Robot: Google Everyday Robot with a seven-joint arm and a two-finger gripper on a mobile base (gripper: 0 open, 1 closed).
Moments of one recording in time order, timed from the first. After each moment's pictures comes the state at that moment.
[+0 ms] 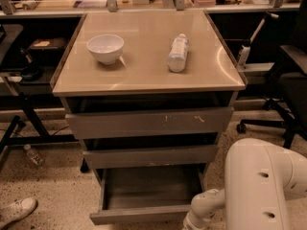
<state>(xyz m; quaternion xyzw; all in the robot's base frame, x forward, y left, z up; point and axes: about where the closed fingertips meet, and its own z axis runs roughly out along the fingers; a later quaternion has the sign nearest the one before) 0.359 -0.141 0.176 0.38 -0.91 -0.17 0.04</state>
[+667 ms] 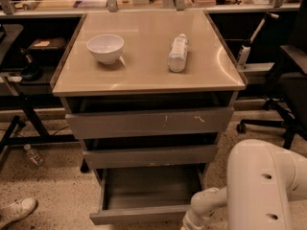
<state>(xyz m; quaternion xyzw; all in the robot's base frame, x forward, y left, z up) 0.367 -0.137 0.179 0.38 -0.91 -0.17 0.04</state>
